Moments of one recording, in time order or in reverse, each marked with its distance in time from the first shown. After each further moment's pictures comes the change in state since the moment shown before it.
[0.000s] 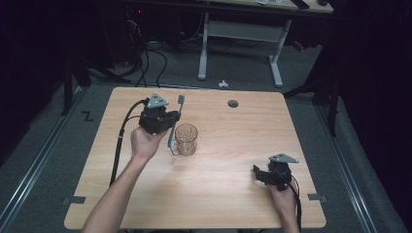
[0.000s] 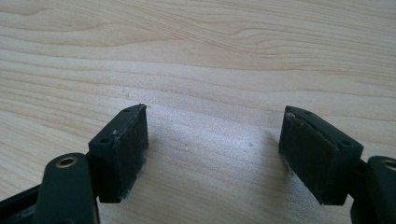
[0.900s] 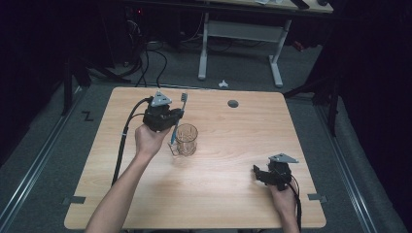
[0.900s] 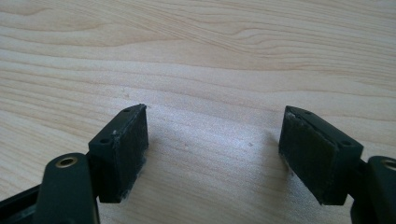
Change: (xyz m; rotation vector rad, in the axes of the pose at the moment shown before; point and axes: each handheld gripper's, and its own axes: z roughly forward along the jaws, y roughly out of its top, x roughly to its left) left arm 0.003 0.001 0.015 -0.018 -0.003 0.013; right arm 0.000 0.000 0.000 0.000 0.000 0.000
